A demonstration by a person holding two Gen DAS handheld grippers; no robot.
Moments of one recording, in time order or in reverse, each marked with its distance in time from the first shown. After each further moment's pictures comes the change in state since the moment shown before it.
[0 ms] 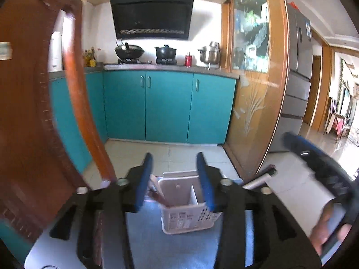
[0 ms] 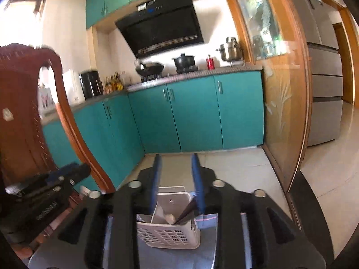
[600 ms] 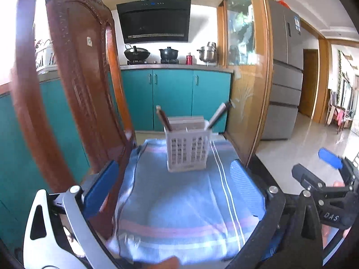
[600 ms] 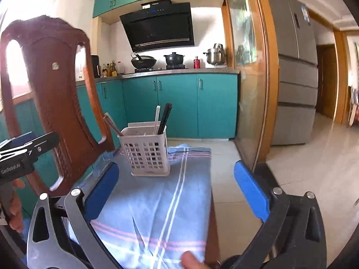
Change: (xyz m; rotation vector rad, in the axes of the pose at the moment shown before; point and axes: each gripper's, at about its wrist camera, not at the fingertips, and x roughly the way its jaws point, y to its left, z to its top) left arm -0.192 -0.016 -0.121 0.040 0.016 0.030; right arm -0.200 0.019 -0.116 -0.186 0.071 -0.157
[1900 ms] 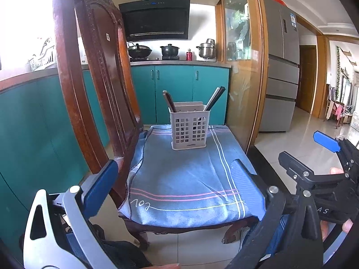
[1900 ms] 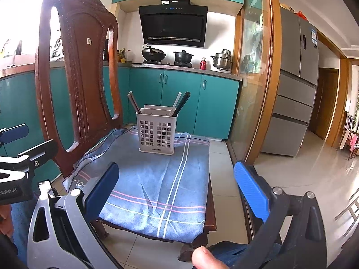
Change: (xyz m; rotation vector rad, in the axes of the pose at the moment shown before) left arm -0.064 0.012 -0.037 0.016 0.009 0.008; right arm -0.059 0.051 -0.035 -0.124 0.013 -0.045
